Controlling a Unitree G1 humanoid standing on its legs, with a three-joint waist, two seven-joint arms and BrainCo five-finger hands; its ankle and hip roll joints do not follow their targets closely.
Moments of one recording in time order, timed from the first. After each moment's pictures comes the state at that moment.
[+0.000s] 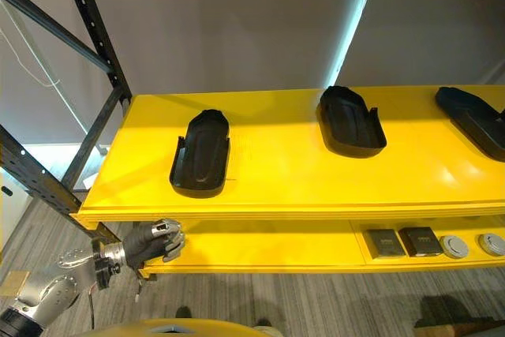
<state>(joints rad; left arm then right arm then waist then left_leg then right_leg) 0.12 0.59 -0.33 -0.09 -0.82 0.34 -0.72 0.04 -0.32 0.26 1.28 0.06 0.24 0.12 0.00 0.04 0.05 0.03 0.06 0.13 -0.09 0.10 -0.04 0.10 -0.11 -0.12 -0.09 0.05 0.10</state>
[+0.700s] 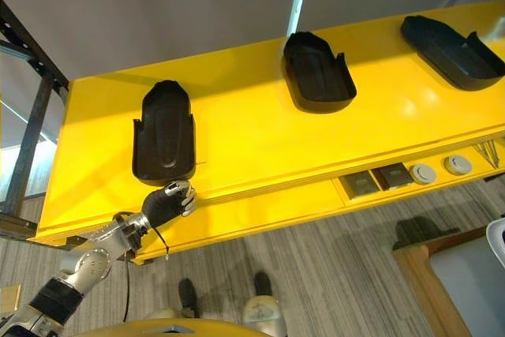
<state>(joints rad) -0.10 0.39 -0.39 0.13 -0.94 0.15 -0.55 0.05 -0.33 0.27 1.19 0.09 0.21 0.12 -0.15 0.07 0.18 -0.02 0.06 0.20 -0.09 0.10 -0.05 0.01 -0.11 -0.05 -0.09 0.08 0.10</state>
